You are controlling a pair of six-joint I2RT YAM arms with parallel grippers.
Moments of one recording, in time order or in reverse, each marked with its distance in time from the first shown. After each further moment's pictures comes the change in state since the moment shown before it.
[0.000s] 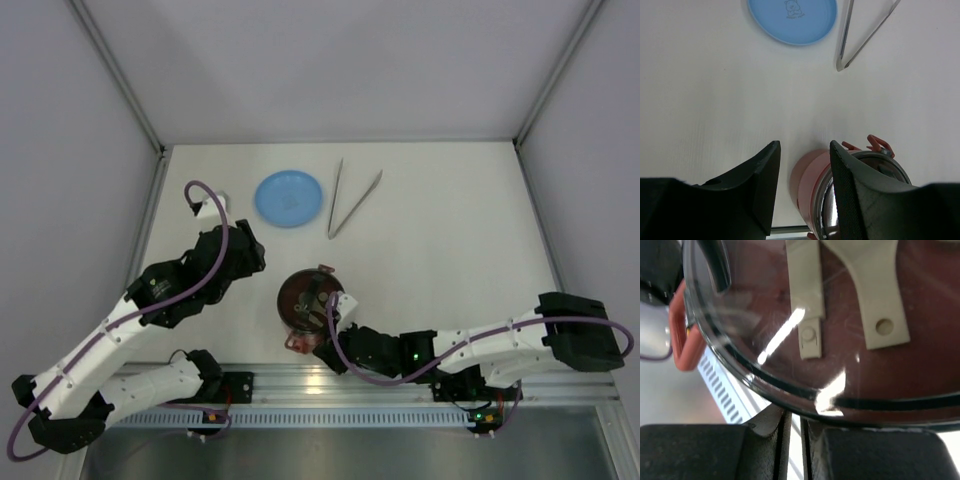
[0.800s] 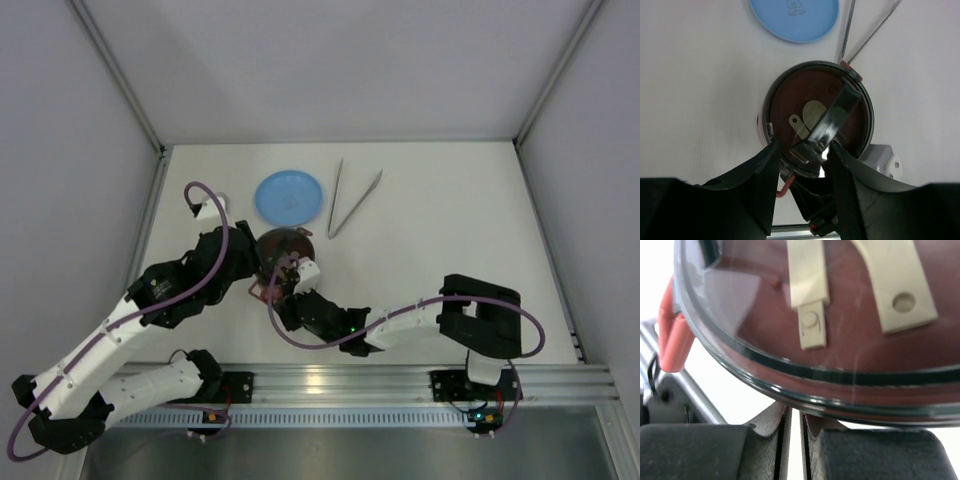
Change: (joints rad) left arm 0.000 -0.002 -0.011 -0.004 0.003 -0.009; right arm -0.176 0.504 0.283 0.345 0.103 -0.031
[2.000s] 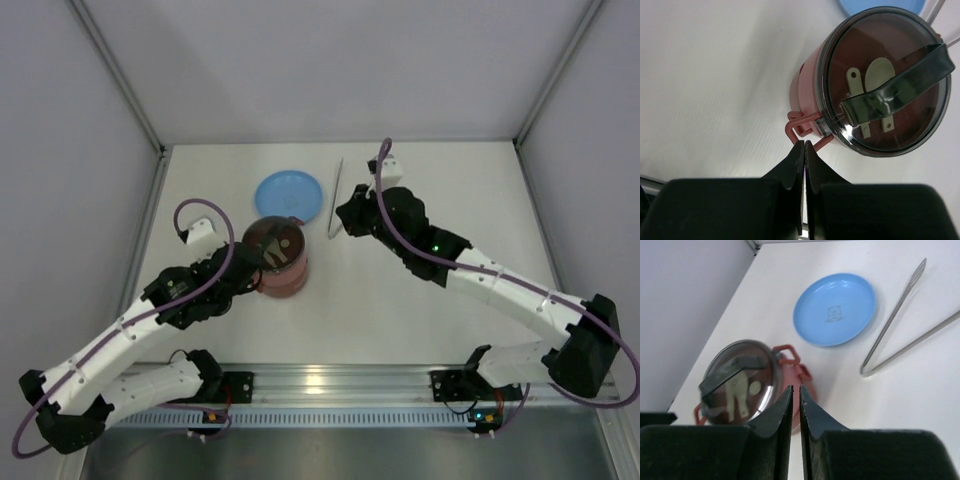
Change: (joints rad) left arm 0.000 -0.015 -0.112 -0.192 -0.127 -0.349; right arm -0.470 -0.491 0.264 -0.624 -0.204 -0.123
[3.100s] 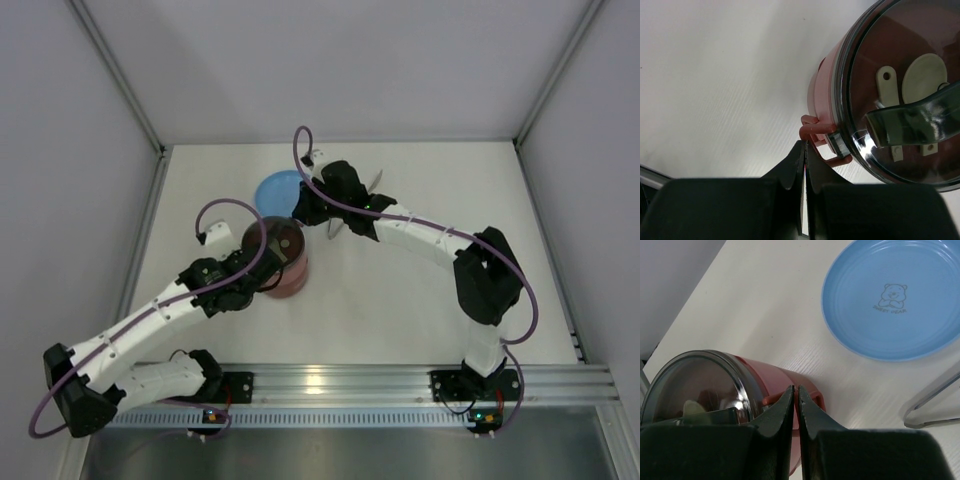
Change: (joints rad) left arm 0.007 0.153 -0.073 0.016 -0.030 -0.079; right arm -0.122 0.626 0.401 0.008 -0.445 -0.145
